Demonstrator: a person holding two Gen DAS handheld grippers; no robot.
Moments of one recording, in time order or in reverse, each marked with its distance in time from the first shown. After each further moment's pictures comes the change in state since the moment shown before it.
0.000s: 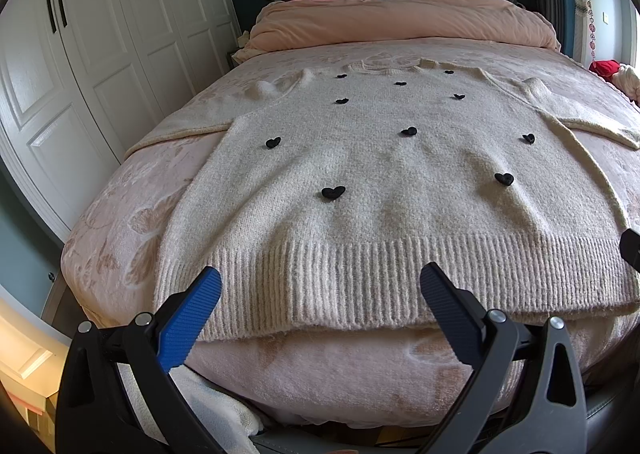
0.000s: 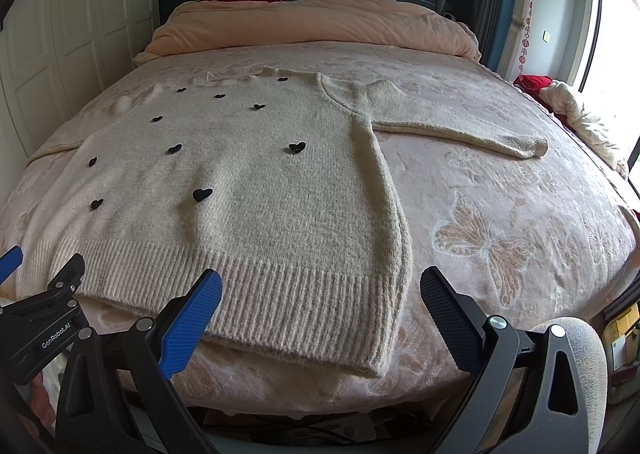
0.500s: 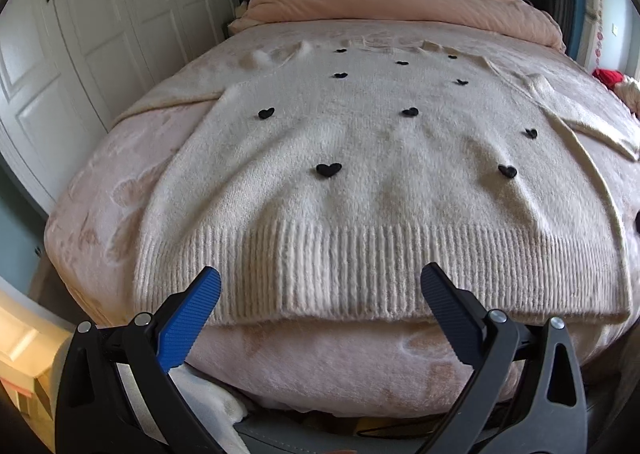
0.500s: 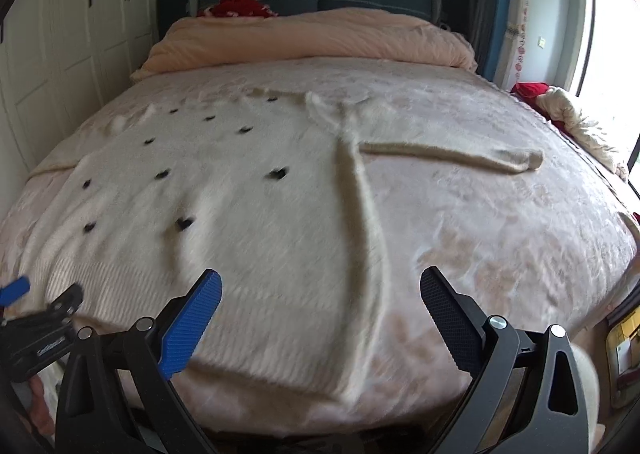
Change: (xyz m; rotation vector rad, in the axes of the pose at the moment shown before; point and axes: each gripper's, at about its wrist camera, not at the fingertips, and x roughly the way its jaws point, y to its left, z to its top) left arm 0.013 0.007 0.005 -0.066 0.095 -0.056; right arm 0.003 -0.033 0.018 0.033 -0.066 -0.002
